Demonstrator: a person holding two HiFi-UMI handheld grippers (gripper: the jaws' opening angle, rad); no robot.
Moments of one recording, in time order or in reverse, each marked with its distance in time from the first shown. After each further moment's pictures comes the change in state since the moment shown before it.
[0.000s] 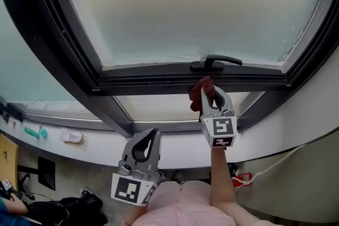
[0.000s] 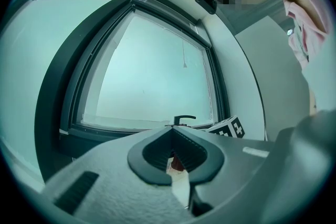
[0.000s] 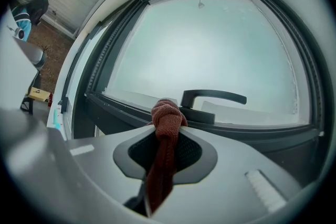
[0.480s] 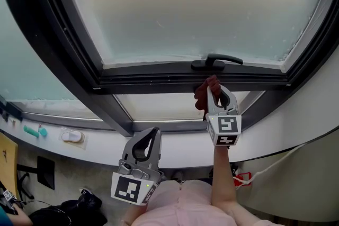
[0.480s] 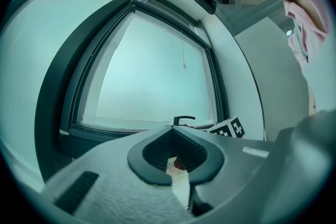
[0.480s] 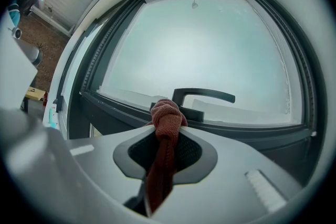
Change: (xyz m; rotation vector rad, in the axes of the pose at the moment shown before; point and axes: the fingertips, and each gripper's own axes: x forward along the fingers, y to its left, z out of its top) left arm -0.003 0.000 0.001 0.000 -0.005 -0.008; right arm -0.006 -0.017 -0.004 0.008 0.015 -0.050
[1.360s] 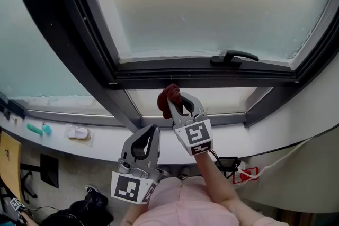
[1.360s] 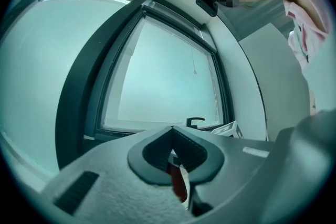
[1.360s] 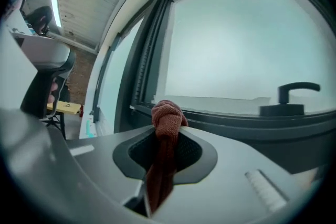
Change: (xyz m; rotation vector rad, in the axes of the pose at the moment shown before) left arm -0.043 0.055 0.007 -0.014 -0.016 0.037; right arm 0.016 0.208 0.024 0.035 -0.025 0.362
